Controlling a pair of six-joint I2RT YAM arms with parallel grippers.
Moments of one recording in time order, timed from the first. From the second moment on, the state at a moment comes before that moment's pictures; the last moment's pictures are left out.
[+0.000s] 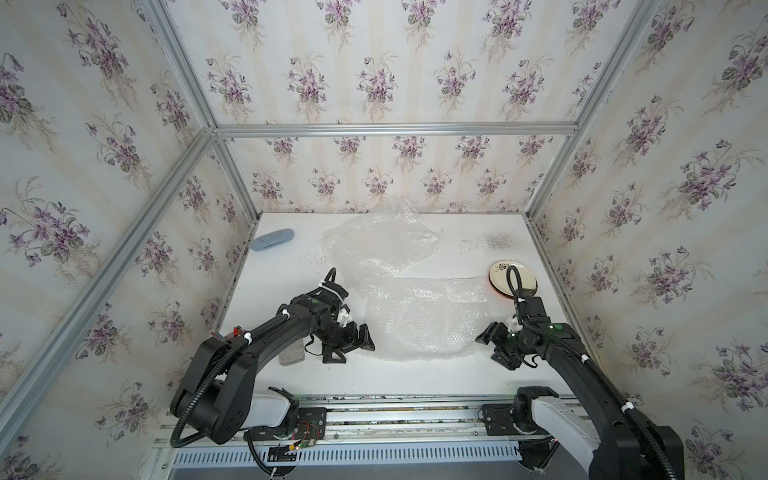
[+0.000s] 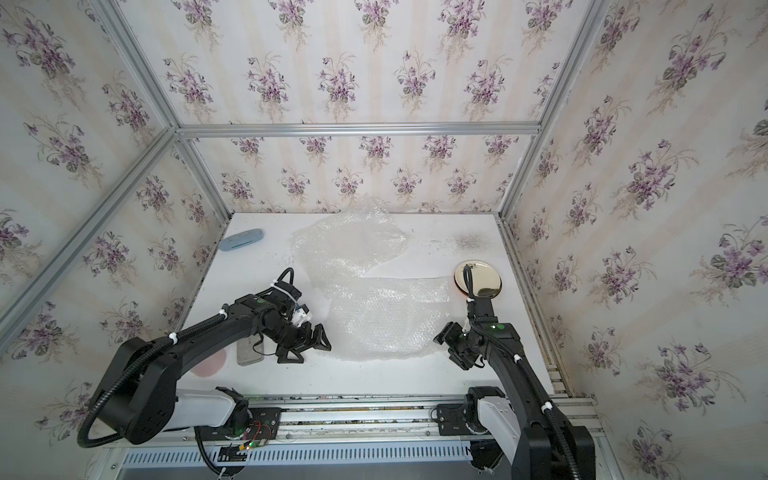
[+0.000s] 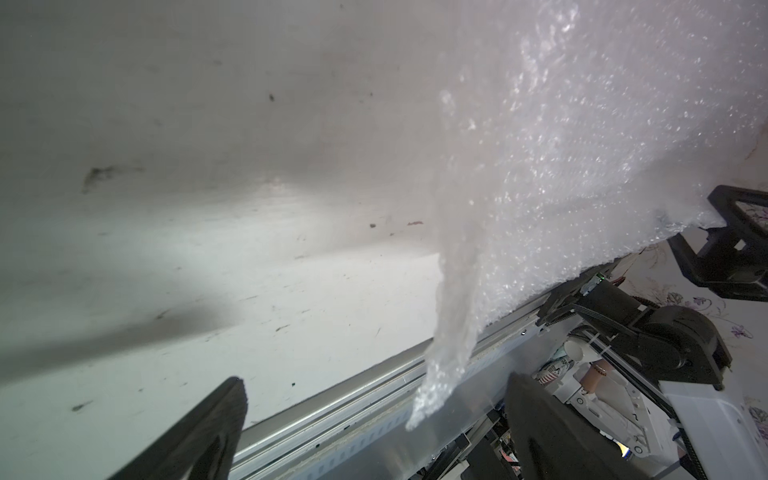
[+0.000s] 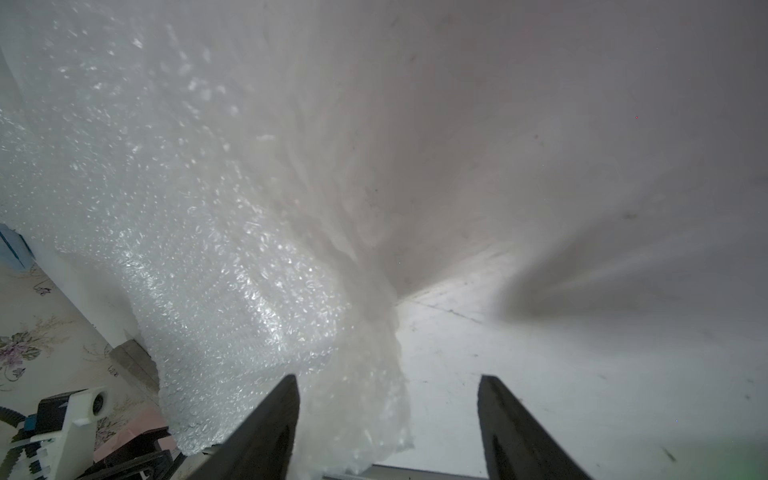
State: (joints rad) left arm -0.43 1.38 0.73 -0.79 0.57 -0.58; right arm 0.04 0.95 0.48 -0.85 -0.39 0.78
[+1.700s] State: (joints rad) left arm -0.20 1.51 0.83 -0.68 0.57 -0.60; right arm 0.15 0.98 0.39 -0.49 -0.67 0.86
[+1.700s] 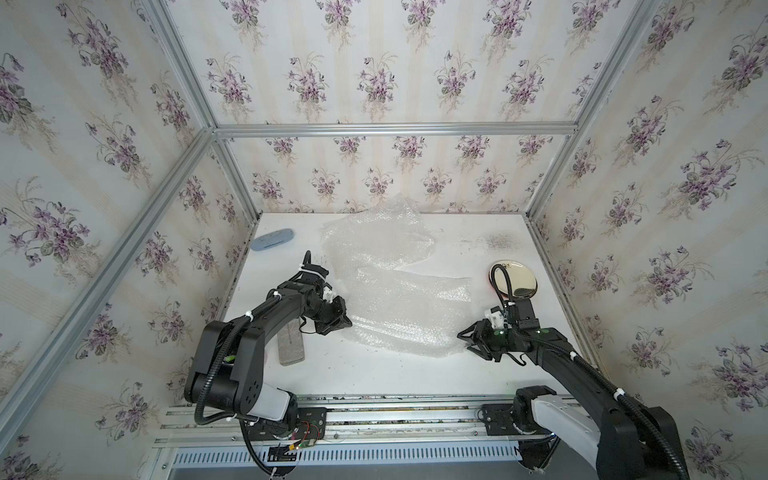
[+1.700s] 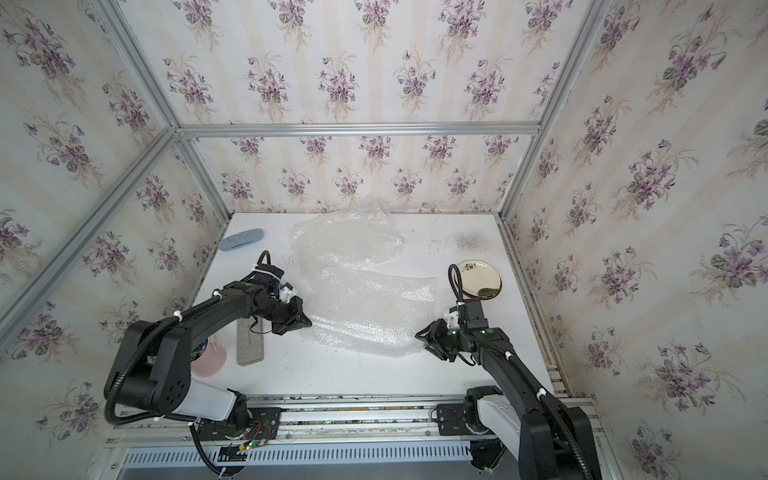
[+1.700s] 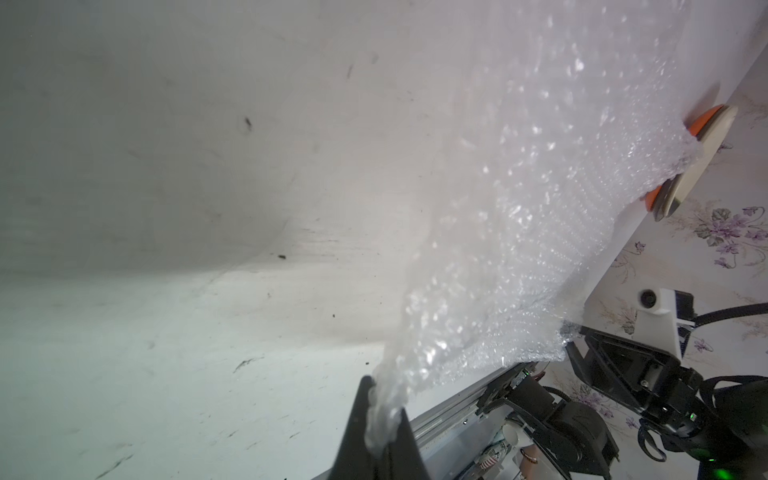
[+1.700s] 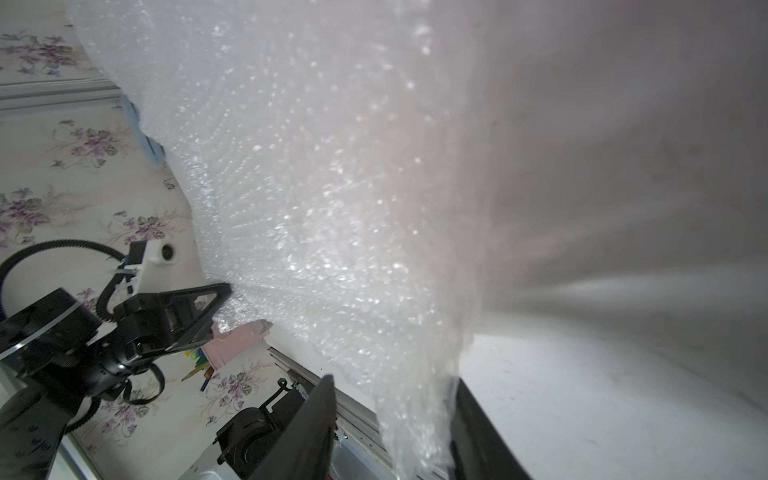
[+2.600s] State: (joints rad) left arm -0.25 1.52 0.85 -0.71 0.58 -0.52; right arm 0.19 0.73 0.54 -0.86 -0.42 0.86
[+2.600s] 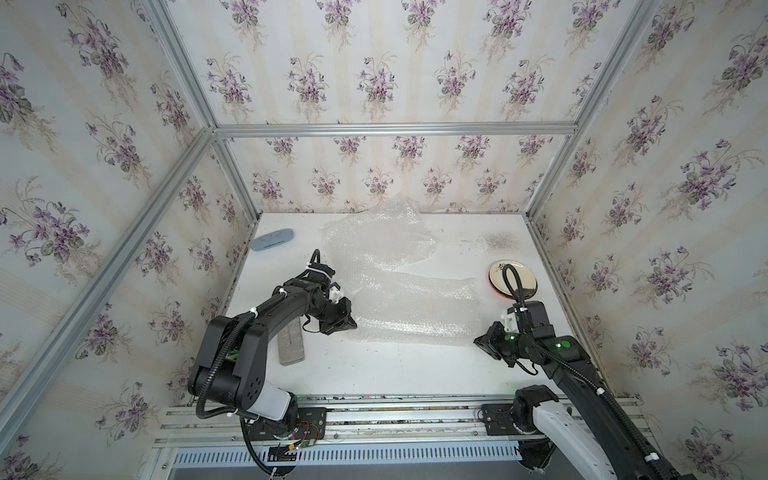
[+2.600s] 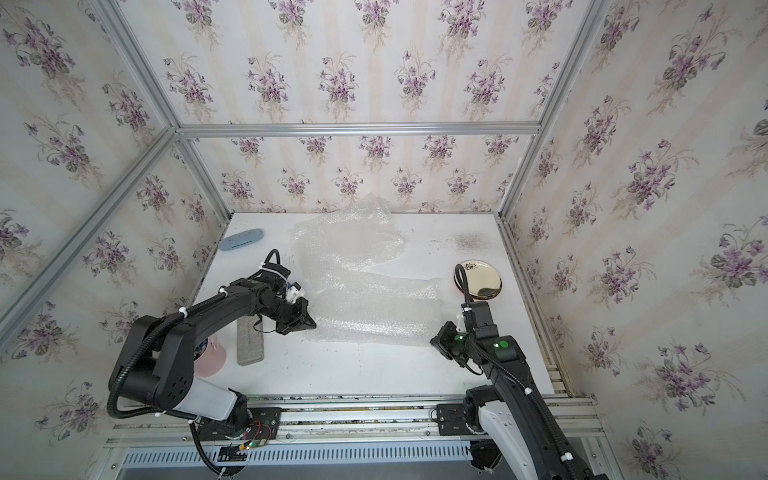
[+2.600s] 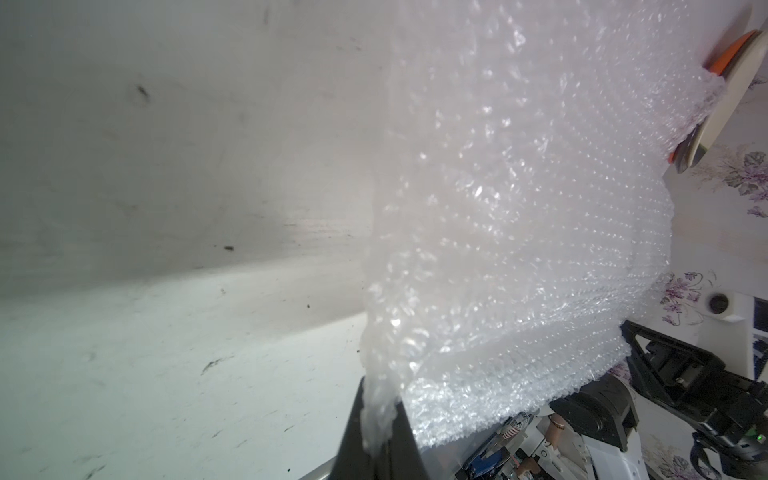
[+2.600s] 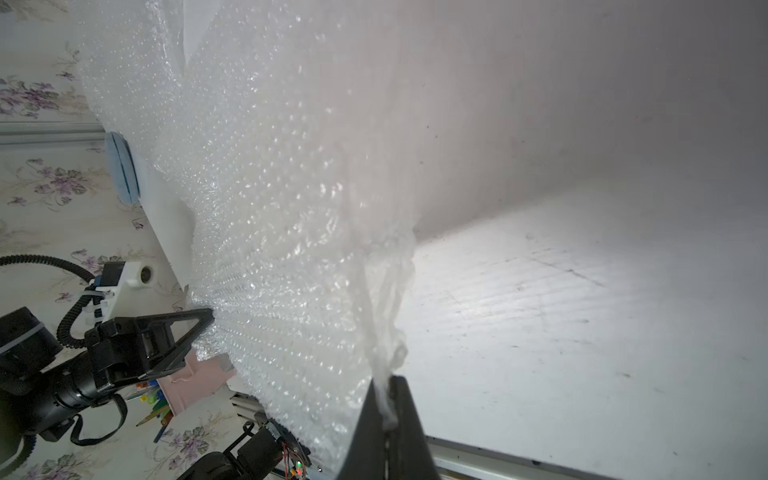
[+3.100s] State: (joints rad) left arm -0.29 1.60 0.90 -0.73 0.61 -0.50; right arm 0.19 1.02 0.61 -0.82 -0.48 0.56
